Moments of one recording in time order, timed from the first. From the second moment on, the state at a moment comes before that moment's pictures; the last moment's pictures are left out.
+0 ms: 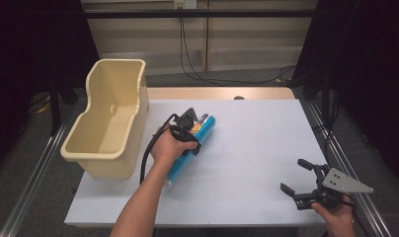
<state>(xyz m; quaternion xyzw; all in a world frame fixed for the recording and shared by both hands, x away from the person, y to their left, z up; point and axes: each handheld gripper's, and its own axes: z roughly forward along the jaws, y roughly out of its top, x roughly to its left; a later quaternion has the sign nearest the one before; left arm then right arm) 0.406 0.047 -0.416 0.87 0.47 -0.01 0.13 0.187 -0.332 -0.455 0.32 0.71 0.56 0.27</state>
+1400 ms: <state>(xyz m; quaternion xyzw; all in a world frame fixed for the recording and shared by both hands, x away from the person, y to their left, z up) 0.401 0.074 -0.319 0.84 0.51 0.01 0.17 0.188 -0.329 -0.455 0.32 0.71 0.57 0.28</state>
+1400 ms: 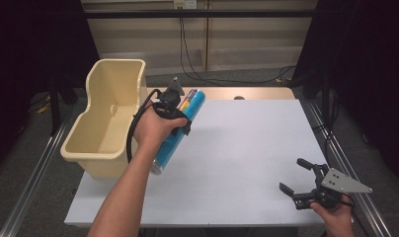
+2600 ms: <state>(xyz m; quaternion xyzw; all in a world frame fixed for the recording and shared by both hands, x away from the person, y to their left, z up) 0.391 0.124 -0.279 0.81 0.56 0.03 0.17 0.189 -0.326 -0.455 0.32 0.71 0.56 0.28</state>
